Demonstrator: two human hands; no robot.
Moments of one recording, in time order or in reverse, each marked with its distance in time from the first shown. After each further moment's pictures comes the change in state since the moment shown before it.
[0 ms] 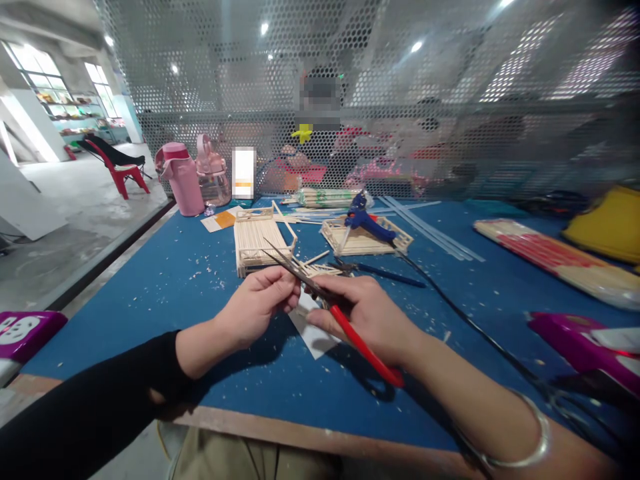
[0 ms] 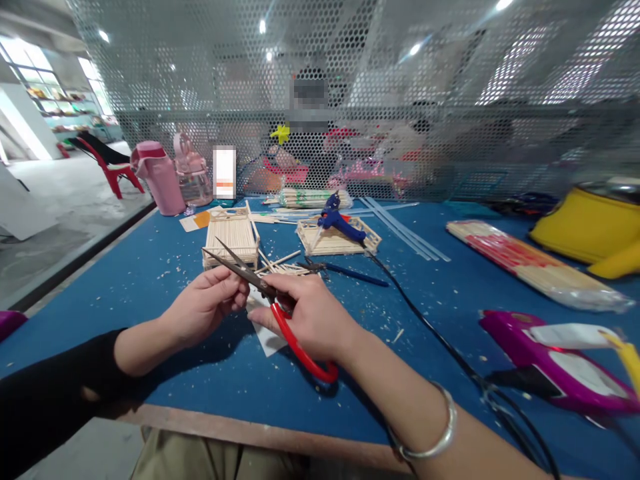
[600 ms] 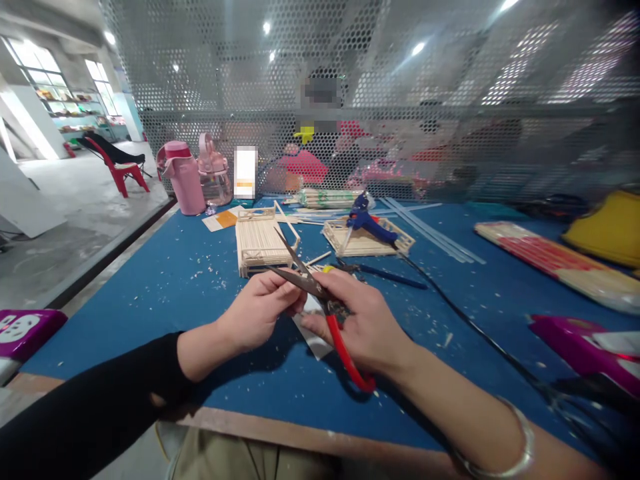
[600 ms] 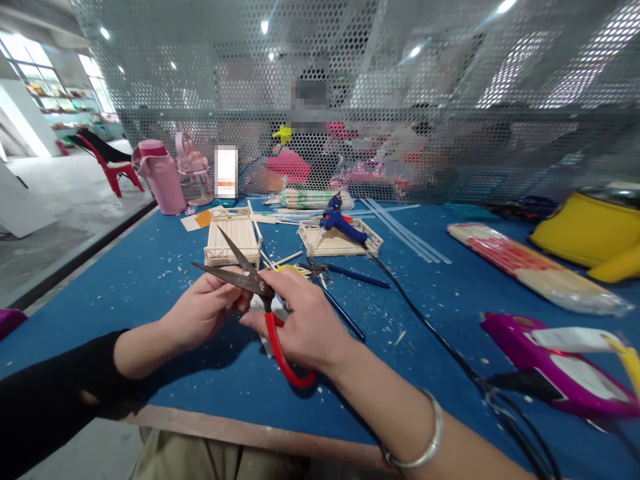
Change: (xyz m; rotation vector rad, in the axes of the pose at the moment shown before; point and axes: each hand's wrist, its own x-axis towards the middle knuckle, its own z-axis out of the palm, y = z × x) left_hand -0.001 -0.002 0.001 0.054 -0.073 0.086; right_hand -0.005 0.004 0.018 -0.070 0.284 -0.223
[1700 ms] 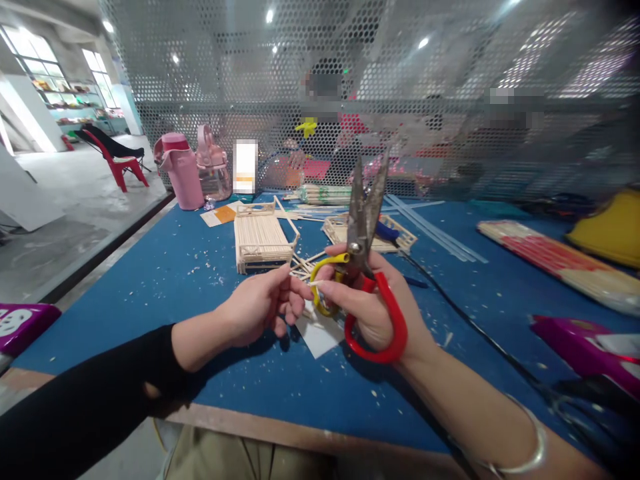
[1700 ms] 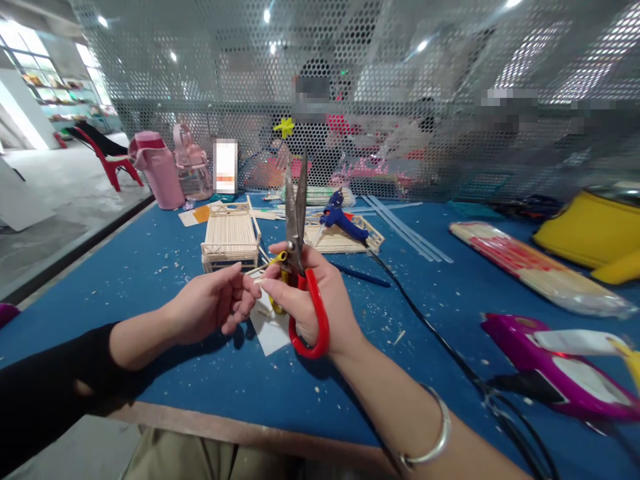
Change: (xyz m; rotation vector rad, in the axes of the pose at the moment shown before) left_hand 0.005 0.008 0.001 -0.136 0.027 -0.495; right_hand 0.013 -0.009 -0.003 0.714 0.188 0.571
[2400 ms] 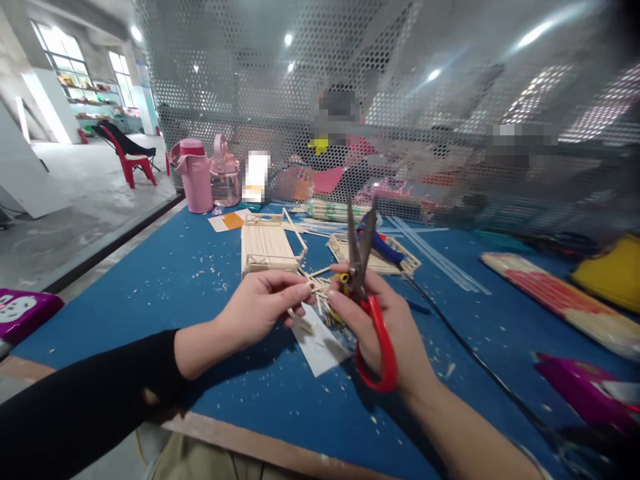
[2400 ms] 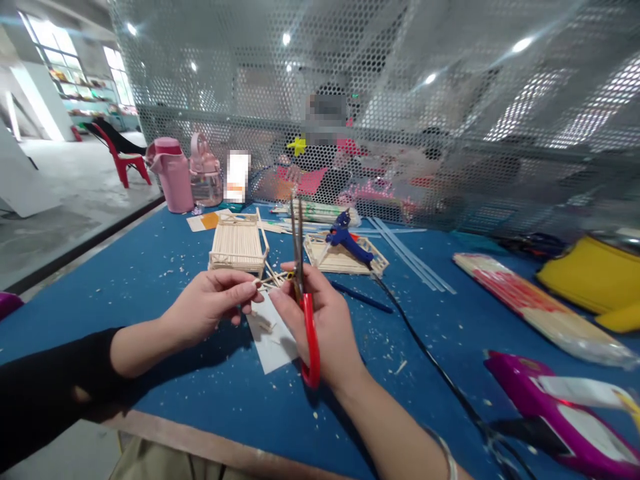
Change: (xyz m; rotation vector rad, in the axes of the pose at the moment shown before) left_hand -0.002 0.003 0.003 0.065 0.179 0.346; right_hand -0.003 0.001 -0.005 -0.329 0.035 -0.084
